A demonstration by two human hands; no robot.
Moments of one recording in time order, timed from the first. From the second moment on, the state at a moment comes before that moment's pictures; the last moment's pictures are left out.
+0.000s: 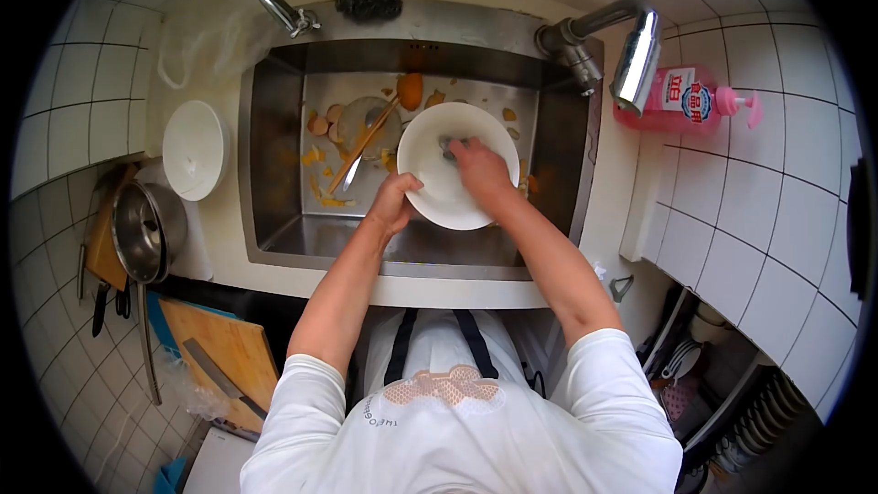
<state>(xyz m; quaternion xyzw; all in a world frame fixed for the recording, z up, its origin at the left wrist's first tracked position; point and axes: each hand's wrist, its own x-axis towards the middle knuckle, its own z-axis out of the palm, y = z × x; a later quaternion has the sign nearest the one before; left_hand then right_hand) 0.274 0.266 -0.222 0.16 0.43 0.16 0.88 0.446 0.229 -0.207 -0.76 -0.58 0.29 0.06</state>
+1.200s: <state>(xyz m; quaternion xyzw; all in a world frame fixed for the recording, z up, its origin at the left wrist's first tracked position) 0.281 0.256 -0.241 0.09 0.40 0.26 0.88 0.415 0.255 -0.214 -0.70 -0.18 0.62 0.32</state>
